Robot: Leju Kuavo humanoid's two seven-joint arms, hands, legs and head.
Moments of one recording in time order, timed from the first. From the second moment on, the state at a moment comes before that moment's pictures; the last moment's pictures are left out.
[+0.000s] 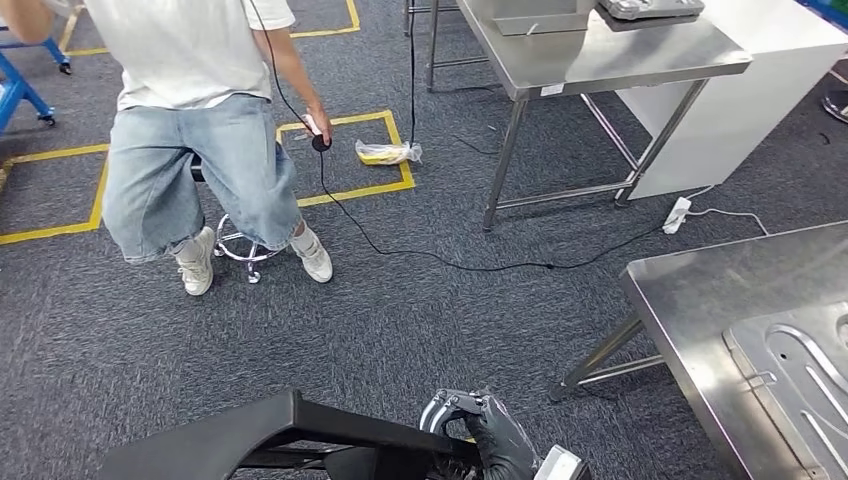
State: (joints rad) left arm -0.05 -0.06 -0.25 -0.17 0.37 0.28 0.15; right arm 0.14 -0.11 0.52 -1.81 0.02 0.27 -0.57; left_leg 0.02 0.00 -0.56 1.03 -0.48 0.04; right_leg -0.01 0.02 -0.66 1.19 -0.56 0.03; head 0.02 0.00
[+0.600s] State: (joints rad) left arm -0.05 -0.06 -0.25 -0.17 0.36 0.29 0.14; right arm 0.15 -0.12 0.52 -1.81 0.01 0.27 -0.58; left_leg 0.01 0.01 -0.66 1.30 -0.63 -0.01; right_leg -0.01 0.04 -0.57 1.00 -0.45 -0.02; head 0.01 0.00
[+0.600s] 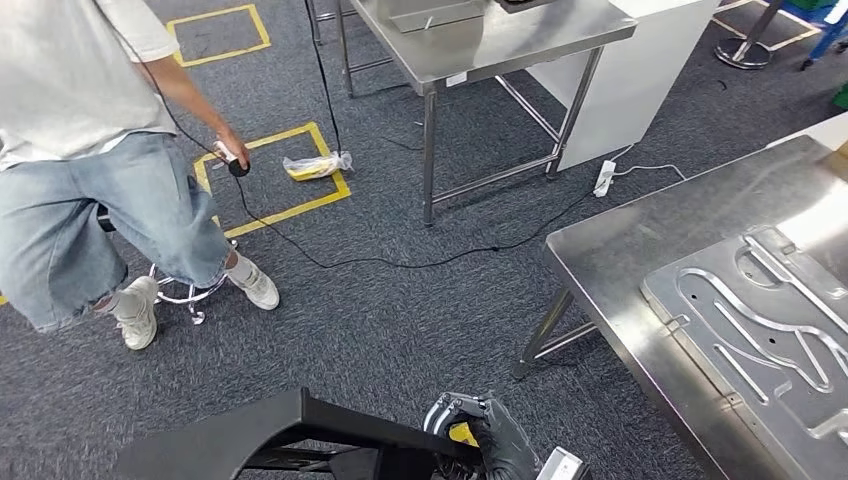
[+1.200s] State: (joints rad) left arm -0.04 -0.06 -0.25 -0.17 0.36 0.28 0.14; right arm 0.15 -0.12 0.52 -1.81 0.01 0.27 -0.58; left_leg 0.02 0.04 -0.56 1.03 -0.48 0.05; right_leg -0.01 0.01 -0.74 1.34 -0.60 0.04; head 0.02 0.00
